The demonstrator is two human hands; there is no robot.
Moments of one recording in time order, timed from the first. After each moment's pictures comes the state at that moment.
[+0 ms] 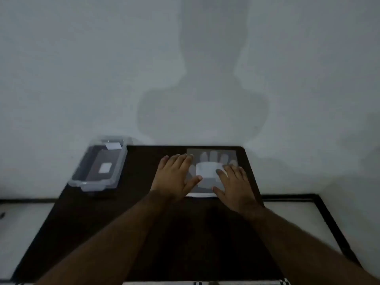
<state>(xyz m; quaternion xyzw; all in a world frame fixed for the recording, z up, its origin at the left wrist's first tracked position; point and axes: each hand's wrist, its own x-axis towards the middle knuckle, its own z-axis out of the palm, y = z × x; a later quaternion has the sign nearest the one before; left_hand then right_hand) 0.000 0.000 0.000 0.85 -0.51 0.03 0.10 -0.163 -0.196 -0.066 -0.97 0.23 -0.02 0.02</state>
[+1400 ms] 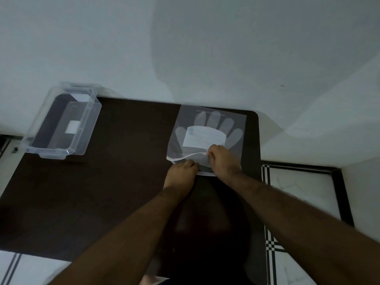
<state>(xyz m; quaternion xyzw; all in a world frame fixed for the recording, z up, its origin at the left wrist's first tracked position) -0.017 -0.143 -0.175 0.88 -0.45 -0.14 0.03 -0.084 -0.313 -0.172 -0.93 0.24 0.03 0.28</state>
